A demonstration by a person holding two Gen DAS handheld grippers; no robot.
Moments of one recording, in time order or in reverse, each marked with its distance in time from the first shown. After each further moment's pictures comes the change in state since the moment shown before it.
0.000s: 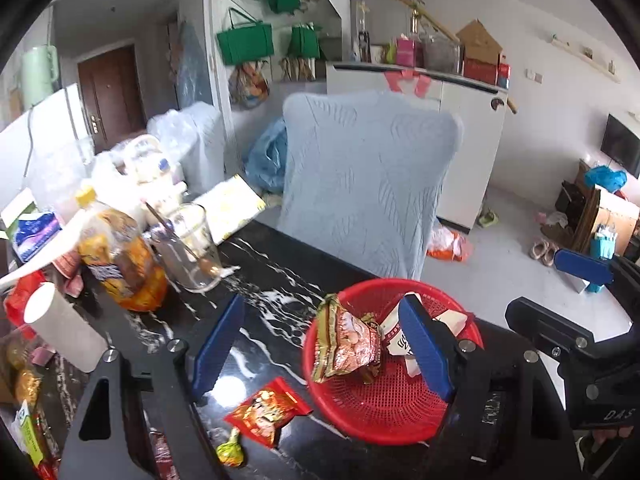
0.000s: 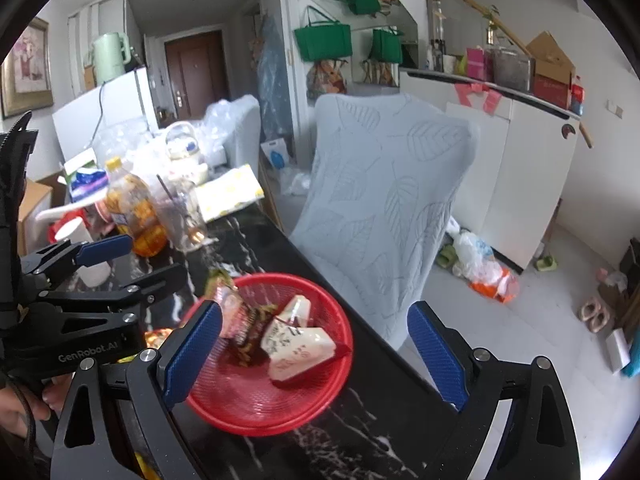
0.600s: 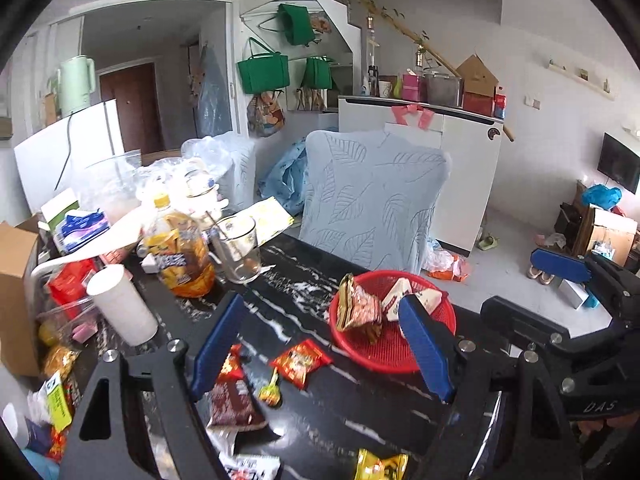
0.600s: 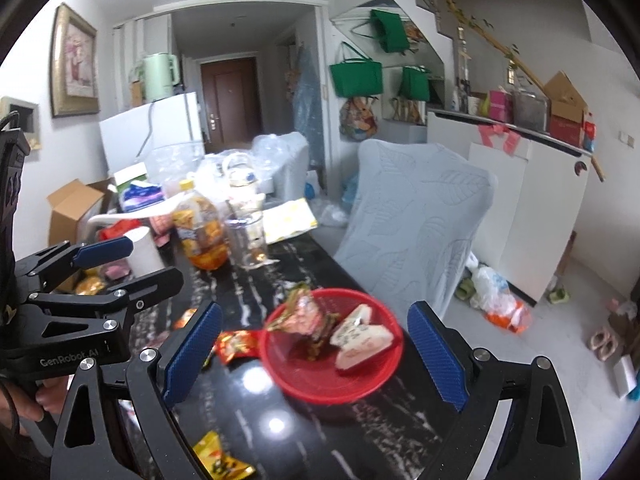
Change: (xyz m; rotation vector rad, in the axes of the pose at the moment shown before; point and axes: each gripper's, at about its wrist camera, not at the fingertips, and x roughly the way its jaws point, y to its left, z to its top) left arm -0.118 0.022 -0.041 -0.029 -0.097 0.029; right arm -0.084 0.062 -0.015 -0.071 -0.115 0.083
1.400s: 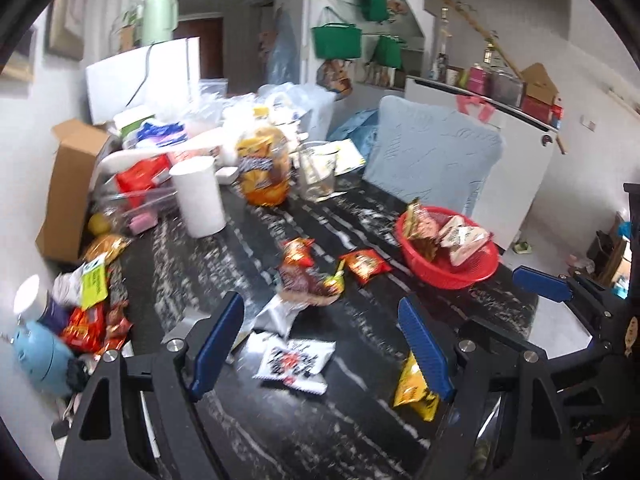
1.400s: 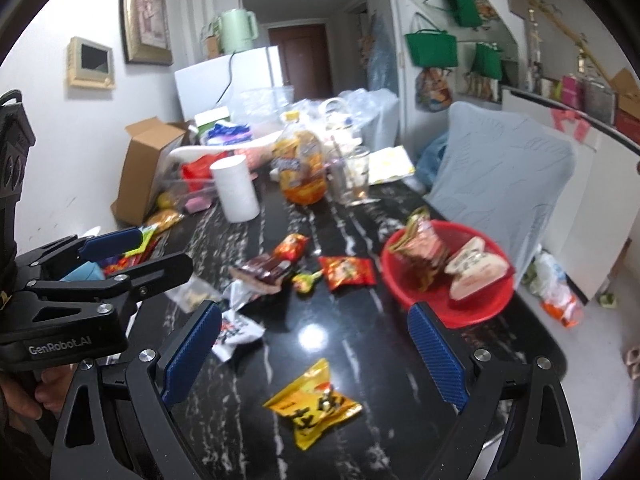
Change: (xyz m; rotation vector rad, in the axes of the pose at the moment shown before) left arm -0.060 0.050 -0.098 -0.198 0.101 0.171; right arm -0.001 0.081 -0.068 -0.094 0.128 0.244
